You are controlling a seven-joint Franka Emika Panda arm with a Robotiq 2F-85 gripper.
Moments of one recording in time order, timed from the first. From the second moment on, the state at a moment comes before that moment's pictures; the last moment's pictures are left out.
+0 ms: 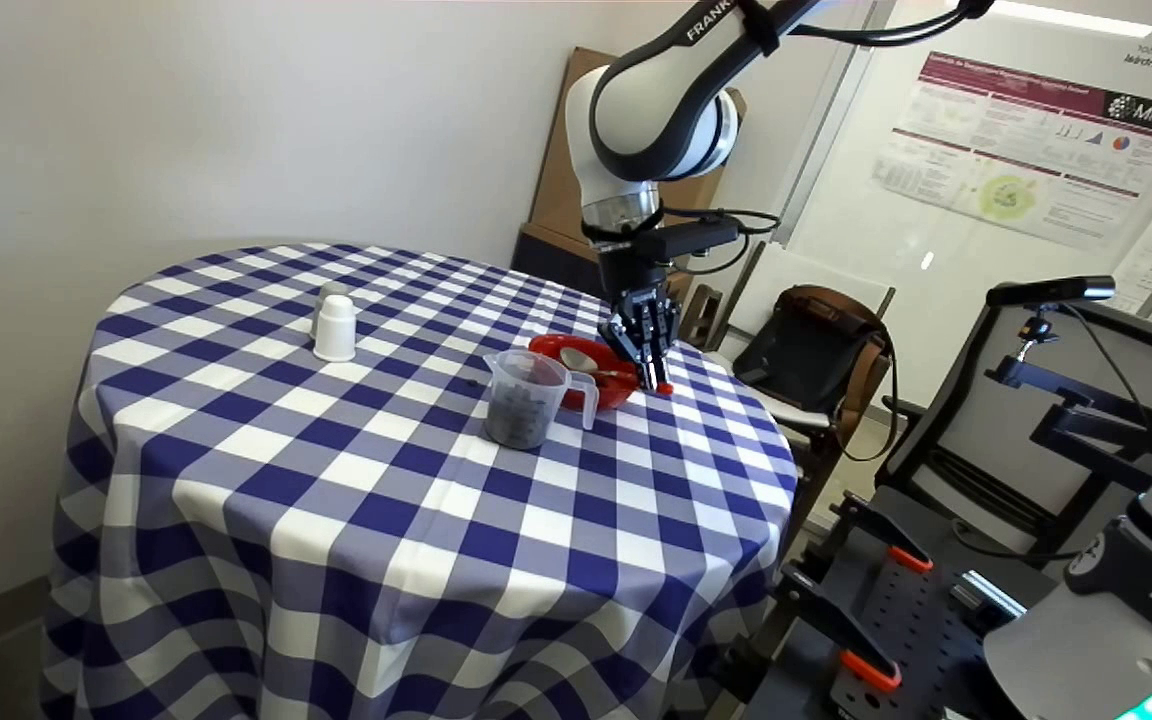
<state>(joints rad) 0.01 0.47 -0.03 -2.05 -0.20 2.01 0.25</state>
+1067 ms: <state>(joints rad) 0.00 0.47 -0.03 -1.99 -0.10 2.05 0.16</state>
